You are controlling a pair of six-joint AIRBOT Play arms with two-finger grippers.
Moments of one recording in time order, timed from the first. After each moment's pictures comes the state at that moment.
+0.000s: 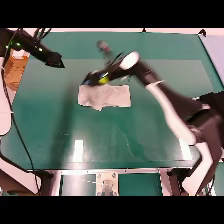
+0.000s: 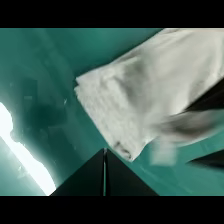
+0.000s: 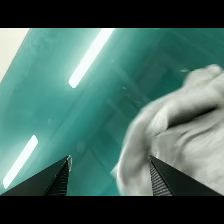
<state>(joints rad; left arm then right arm) 0.03 -1.80 2.07 1.13 -1.59 -1.12 0.59 -1.95 1.84 -0.72 0.89 1.29</state>
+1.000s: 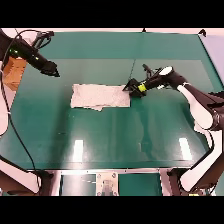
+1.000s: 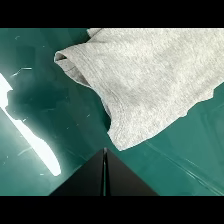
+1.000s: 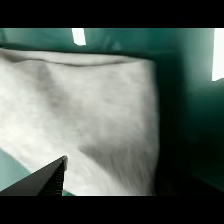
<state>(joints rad) 0.06 -1.78 1.98 1.17 -1.62 -1.07 0.12 -1.91 1.48 -0.66 1.10 1.41</state>
